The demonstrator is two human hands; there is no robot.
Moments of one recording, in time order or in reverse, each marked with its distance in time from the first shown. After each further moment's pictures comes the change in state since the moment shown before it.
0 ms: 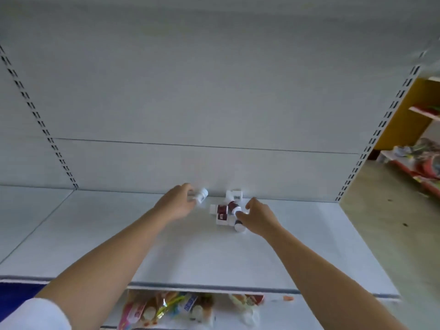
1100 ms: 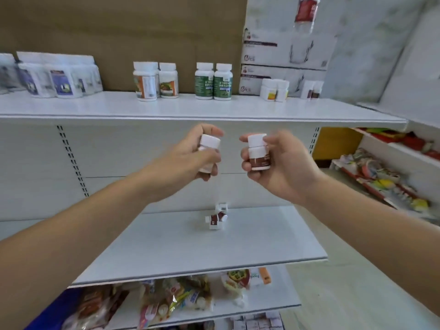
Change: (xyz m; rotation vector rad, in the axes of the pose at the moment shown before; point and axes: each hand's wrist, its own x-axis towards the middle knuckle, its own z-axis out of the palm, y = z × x) left_hand -0.265 0.163 -0.267 -0.871 -0.177 0.493; right_hand -0.290 -0.174 -0.228 1.364 -0.201 -0.313
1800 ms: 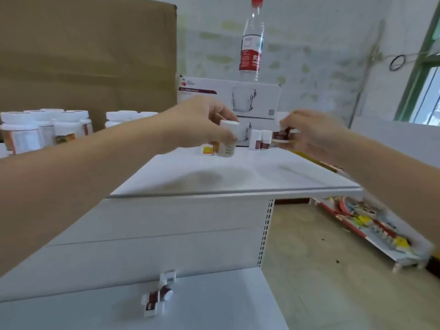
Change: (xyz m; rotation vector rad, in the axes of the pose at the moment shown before) left_hand 0.237 0.106 0.084 0.505 0.055 0.164; right_hand 0.098 -0.207 -0.196 -0.587 0.300 -0.292
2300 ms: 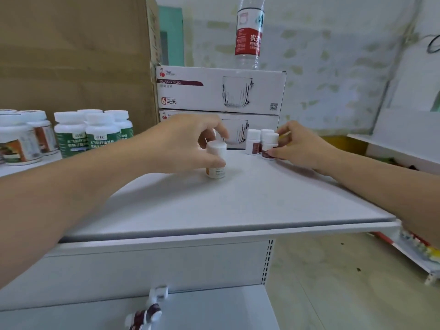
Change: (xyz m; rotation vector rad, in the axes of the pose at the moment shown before) left_hand 0.065 -0.036 0.035 0.478 0.008 0.115; right_hand 0.110 0.083 -0.044 -0.660 0.002 -0.066
